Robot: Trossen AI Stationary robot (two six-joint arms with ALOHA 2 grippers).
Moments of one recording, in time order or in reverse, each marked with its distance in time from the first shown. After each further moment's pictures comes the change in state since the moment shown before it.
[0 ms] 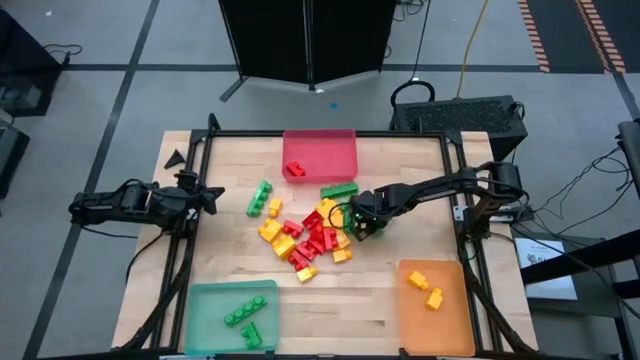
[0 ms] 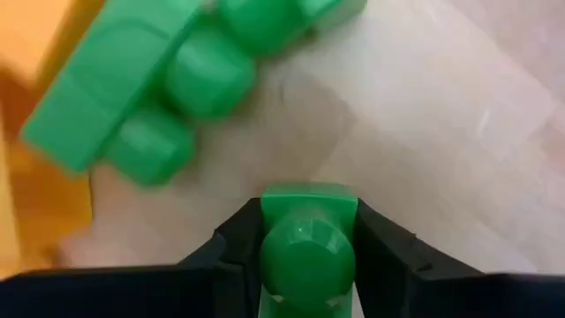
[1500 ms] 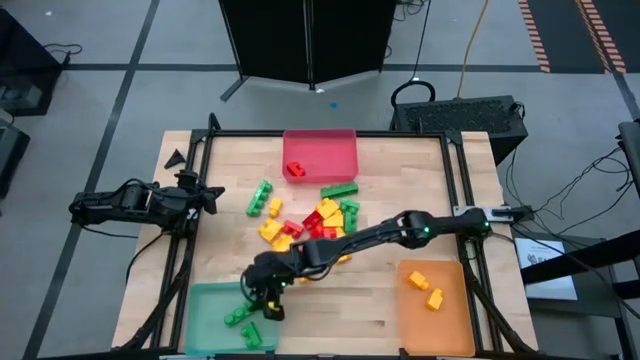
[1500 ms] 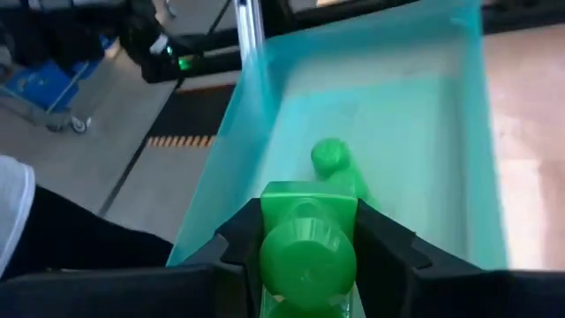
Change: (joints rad) left arm 0.000 0.002 0.000 -0.001 -0.003 -0.001; right arm 0.305 0.847 1.363 0.334 -0.349 -0.535
